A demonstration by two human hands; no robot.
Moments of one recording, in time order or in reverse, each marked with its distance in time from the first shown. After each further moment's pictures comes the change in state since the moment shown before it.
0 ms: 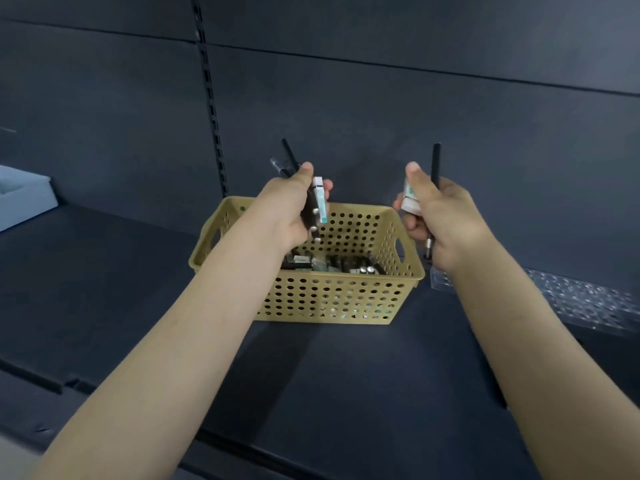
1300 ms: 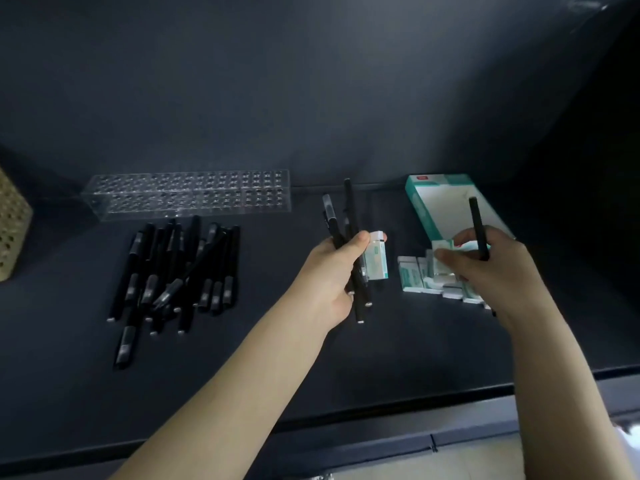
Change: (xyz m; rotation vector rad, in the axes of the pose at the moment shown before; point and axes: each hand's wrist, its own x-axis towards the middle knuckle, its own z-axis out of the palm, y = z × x) left_hand -0.196 -0.336 0.370 0.233 -0.404 -0.501; right_hand -0.164 0.081 -0.540 -0.572 0.537 0.166
